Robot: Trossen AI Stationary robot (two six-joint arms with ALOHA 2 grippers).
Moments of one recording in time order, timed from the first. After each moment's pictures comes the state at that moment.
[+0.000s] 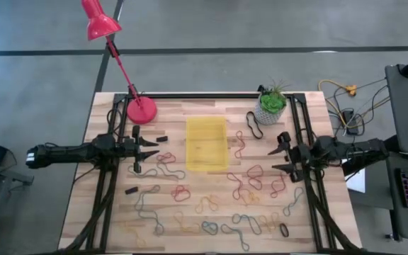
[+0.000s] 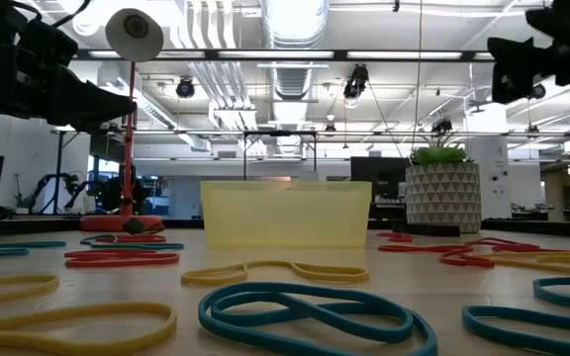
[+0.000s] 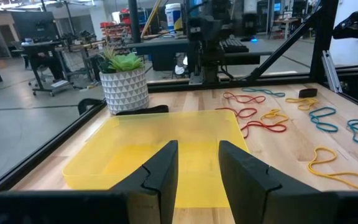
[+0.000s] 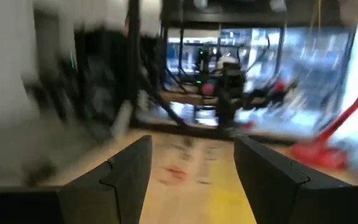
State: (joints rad) left arm 0.05 0.15 0.01 0.04 -0.05 0.09; right arm 0.12 0.02 0.01 0.19 -0.09 0.14
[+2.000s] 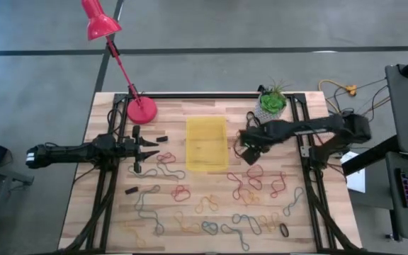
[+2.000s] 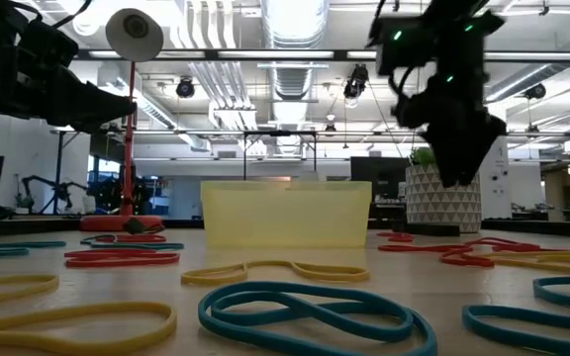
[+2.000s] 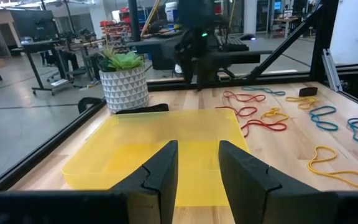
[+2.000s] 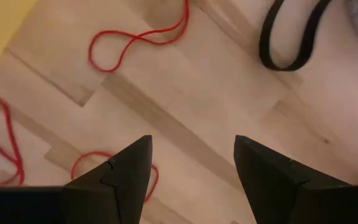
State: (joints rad) left arm 0.05 0.16 0.01 0.04 -0.05 0.09; right arm -0.13 1.53 1.01 -1.01 0.10 0.77
